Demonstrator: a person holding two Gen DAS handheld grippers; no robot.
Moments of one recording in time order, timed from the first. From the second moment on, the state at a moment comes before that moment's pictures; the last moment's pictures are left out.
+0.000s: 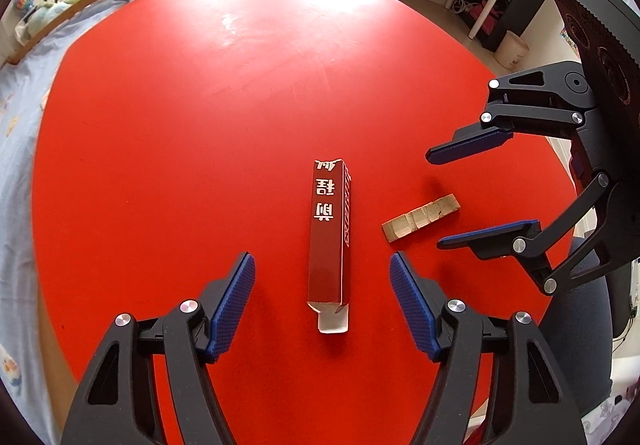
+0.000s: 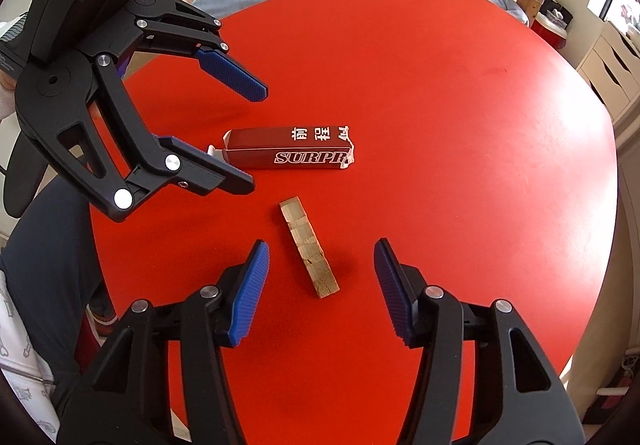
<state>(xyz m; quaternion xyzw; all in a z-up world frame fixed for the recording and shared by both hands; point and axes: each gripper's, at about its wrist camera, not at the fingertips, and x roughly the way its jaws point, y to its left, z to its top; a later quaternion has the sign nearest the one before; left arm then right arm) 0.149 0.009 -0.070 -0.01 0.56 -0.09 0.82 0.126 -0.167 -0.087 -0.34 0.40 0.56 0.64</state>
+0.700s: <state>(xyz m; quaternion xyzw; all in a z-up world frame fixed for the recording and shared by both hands) 0.142 0.007 -0.058 0.00 0.55 -0.08 0.83 0.122 -0.173 -0.077 -0.32 0.42 0.54 0.65</state>
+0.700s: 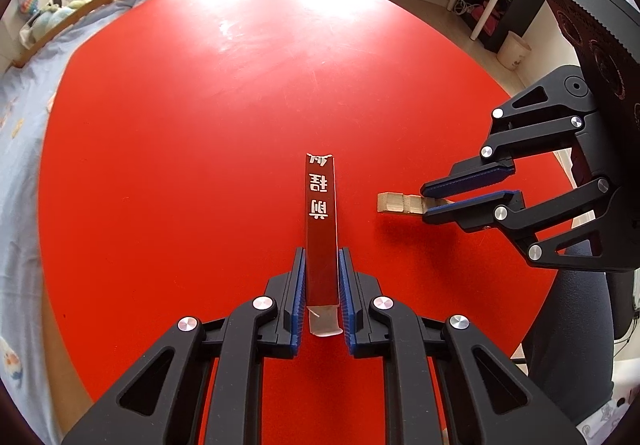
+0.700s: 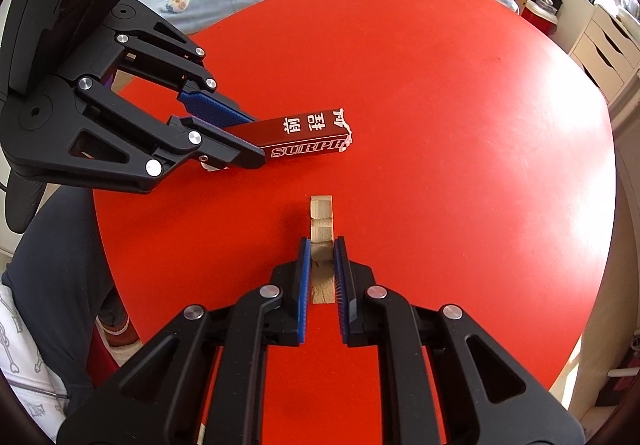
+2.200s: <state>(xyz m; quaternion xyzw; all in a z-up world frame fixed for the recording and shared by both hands) -0.028 -0.051 0.020 -0.02 0.44 -0.08 0.89 -0.024 -0.306 0.006 -0.16 0.38 0.48 0.77</state>
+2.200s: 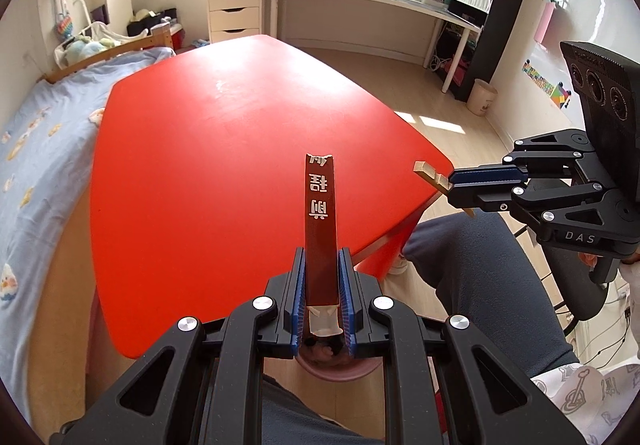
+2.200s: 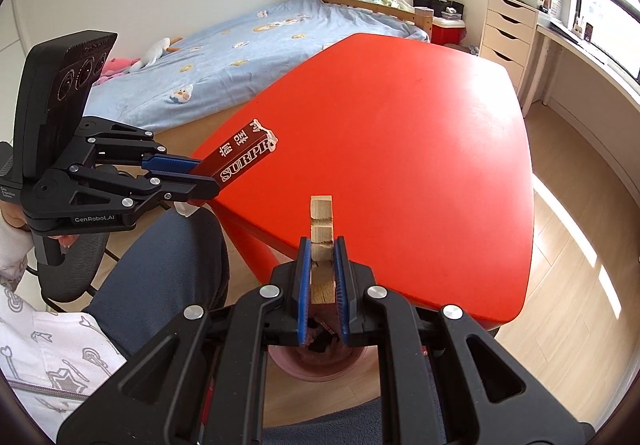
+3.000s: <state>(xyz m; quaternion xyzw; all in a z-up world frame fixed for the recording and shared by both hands) -0.053 -0.071 -0.011 -0.03 0.48 -0.11 0.87 -0.046 -0.312 -0.034 -0.15 0.43 0.48 0.75</state>
